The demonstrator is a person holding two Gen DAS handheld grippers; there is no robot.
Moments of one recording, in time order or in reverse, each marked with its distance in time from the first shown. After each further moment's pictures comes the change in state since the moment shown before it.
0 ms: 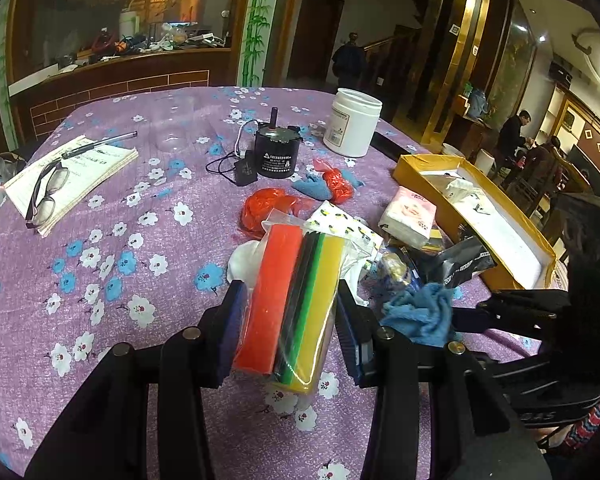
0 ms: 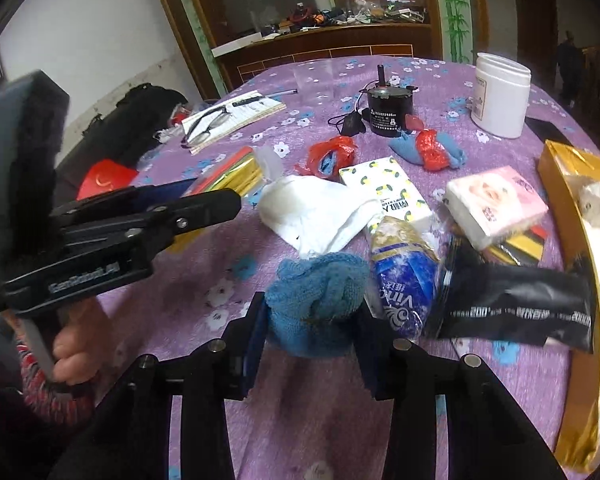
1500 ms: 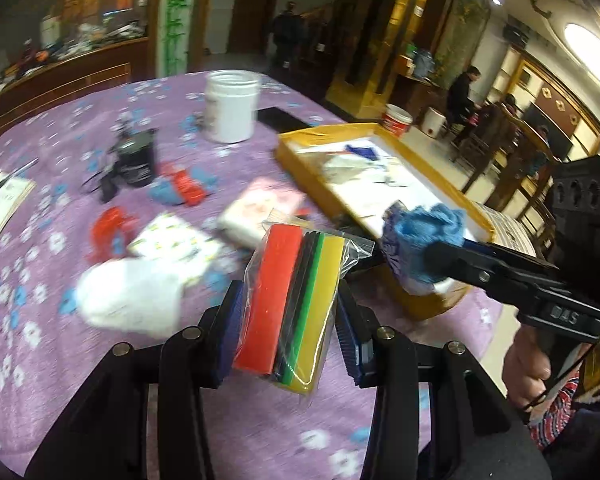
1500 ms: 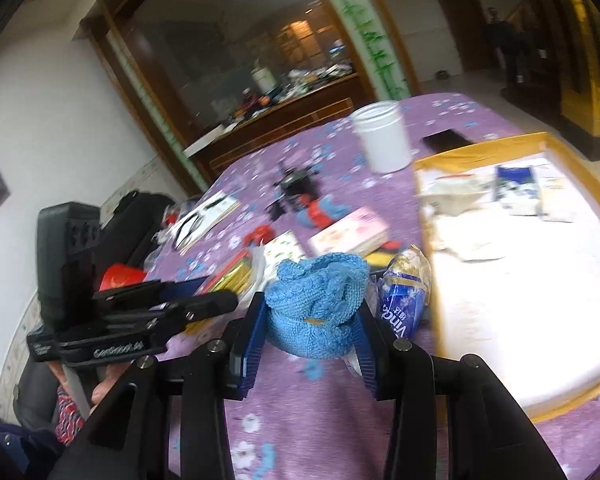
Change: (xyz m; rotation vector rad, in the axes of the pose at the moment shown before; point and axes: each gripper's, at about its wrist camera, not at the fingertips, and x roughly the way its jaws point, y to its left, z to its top) left arm 0.014 -0.138 0.030 0.138 0.126 -0.167; right arm -0.127 -0.107 -0.032 0.272 -0.276 0.014
